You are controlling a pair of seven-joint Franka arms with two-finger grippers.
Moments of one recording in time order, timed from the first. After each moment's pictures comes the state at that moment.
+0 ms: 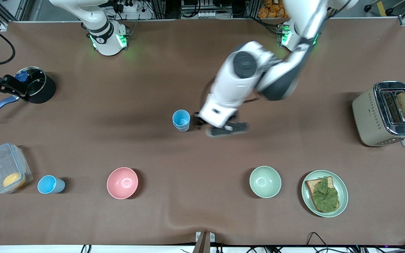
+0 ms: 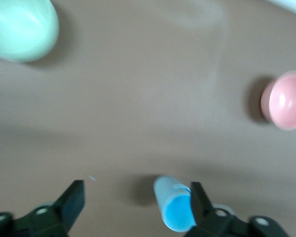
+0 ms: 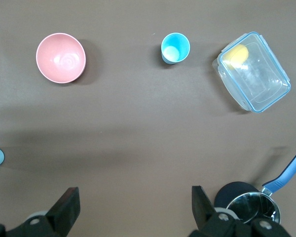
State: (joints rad) left arm -0.52 0.49 -0.12 -1.35 -0.09 2.06 -0.81; right arm 0.10 -0.02 -0.13 -1.61 -0.04 1.63 0.01
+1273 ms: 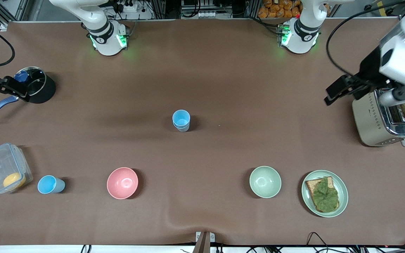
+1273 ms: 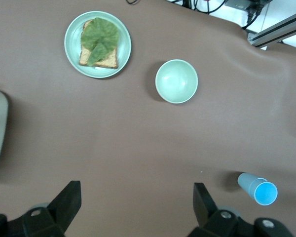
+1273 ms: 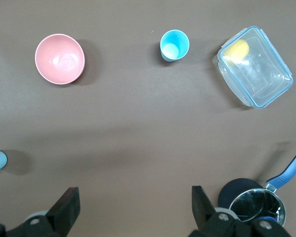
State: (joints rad) left arm -0.09 0.09 -0.12 -1.39 -0.09 1.59 -0.47; right arm 0.09 -0.02 -0.14 -1.61 -0.03 1.62 0.03
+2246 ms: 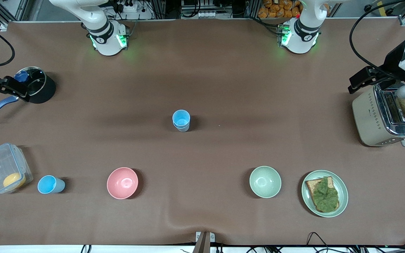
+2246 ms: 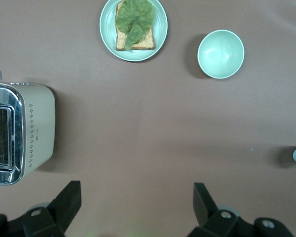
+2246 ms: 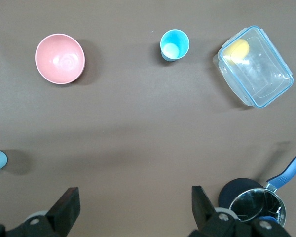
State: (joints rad) left arm 0.00 0.04 -0.13 -1.45 -0.03 1.49 -0.26; right arm 0.09 -0.02 -0.14 -1.61 -0.03 1.62 0.03
